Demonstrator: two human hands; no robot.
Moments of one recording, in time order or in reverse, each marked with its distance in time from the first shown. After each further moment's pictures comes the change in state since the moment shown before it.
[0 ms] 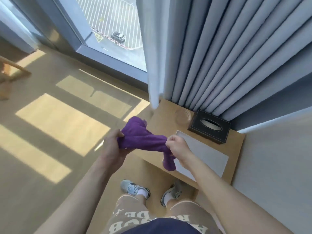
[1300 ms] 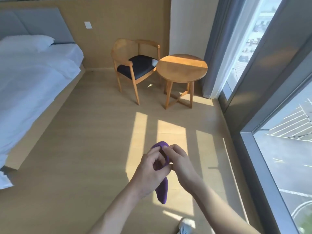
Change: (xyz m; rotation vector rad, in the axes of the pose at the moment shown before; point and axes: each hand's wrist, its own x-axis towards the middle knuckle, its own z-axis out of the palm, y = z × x) left_hand 0.012 0.311 -0.432 0.219 0.686 0.639; right_hand 0.010 -0.397 0.609 -0.366 -0.974 -0.409
